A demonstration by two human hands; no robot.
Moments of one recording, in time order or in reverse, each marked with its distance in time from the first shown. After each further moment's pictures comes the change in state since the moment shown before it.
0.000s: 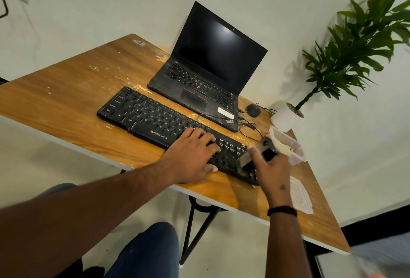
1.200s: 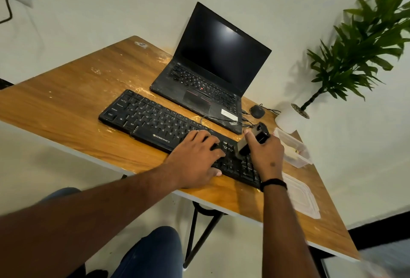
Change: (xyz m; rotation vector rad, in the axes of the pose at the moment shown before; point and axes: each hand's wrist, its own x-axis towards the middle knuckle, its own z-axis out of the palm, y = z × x) left_hand 0.001 -0.001 0.001 0.000 -0.017 0.012; right_hand 0.053 0.001 0.037 -0.096 0.027 -0.007
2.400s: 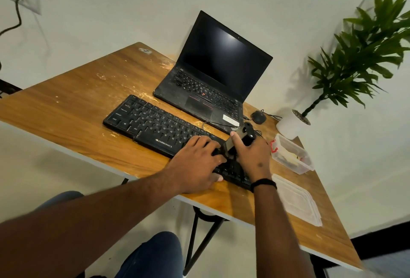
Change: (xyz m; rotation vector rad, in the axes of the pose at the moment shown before) left_hand -0.002 0.001 -0.001 -0.004 0.028 -0.005; right_hand -0.003 -0.017 0.021 -0.004 -0.106 -0.109
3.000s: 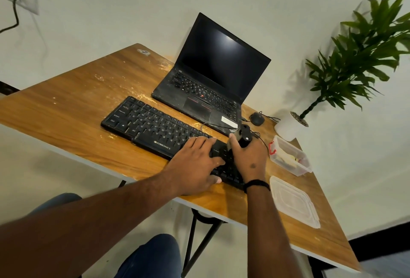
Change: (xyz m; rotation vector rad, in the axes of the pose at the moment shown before) left_hand -0.002 0.001 -0.002 -0.004 -0.024 -0.045; right_hand 0.001 -0.001 0.009 -0.166 0.067 0.038
